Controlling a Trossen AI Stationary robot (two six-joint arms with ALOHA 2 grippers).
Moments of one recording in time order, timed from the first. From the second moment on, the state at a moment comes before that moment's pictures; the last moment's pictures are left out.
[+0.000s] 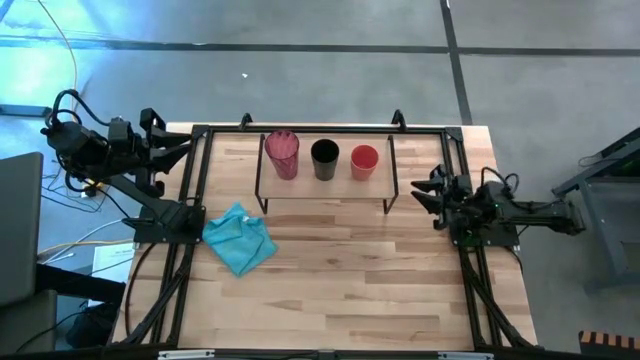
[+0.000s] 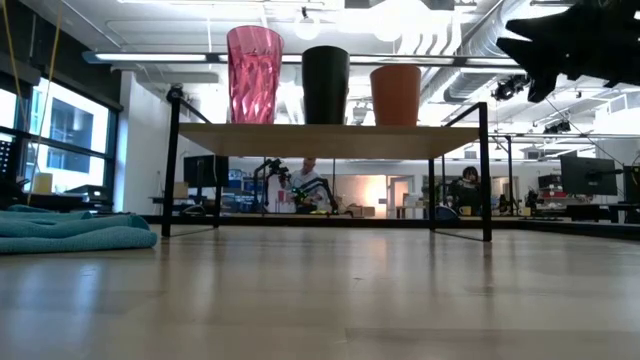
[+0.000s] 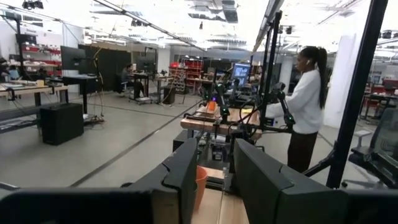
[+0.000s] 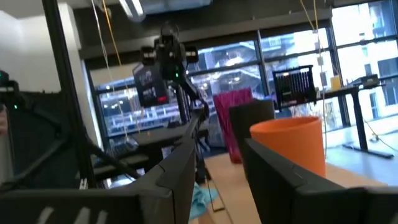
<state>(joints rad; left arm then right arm) -0.37 0.46 1.11 -0.46 -0.72 0.04 -0.04 0.04 0.01 0.36 0.10 0.16</state>
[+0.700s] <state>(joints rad) -0.37 0.46 1.11 -0.45 -0.76 -0.07 -0.04 0.04 0.01 0.14 -0.06 0.16</state>
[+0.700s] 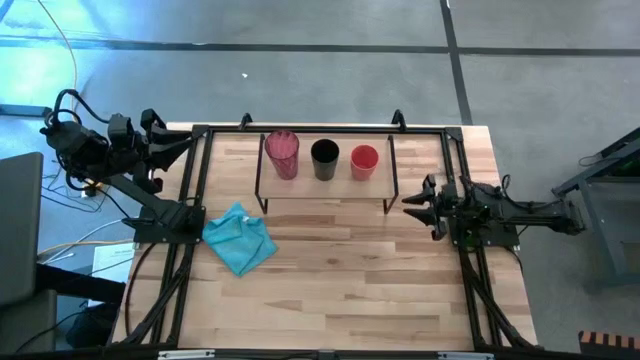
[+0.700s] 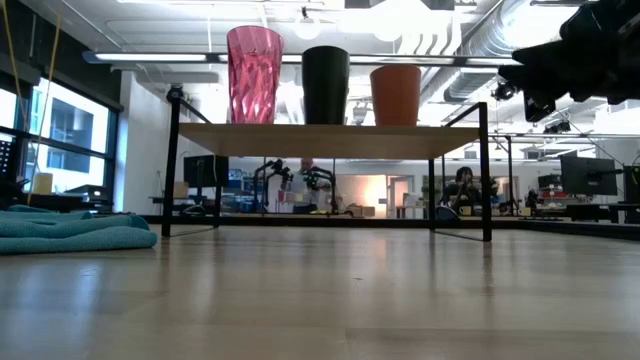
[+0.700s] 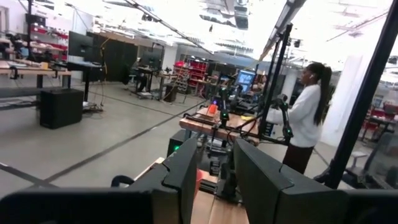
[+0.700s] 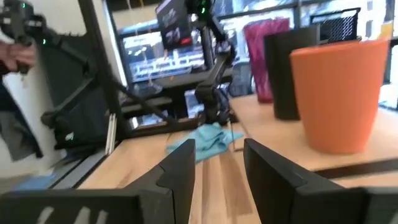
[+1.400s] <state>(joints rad) -0.37 0.46 1.11 -0.45 -0.76 -0.14 -0.04 0.04 0.01 0.00 -0.05 0.12</state>
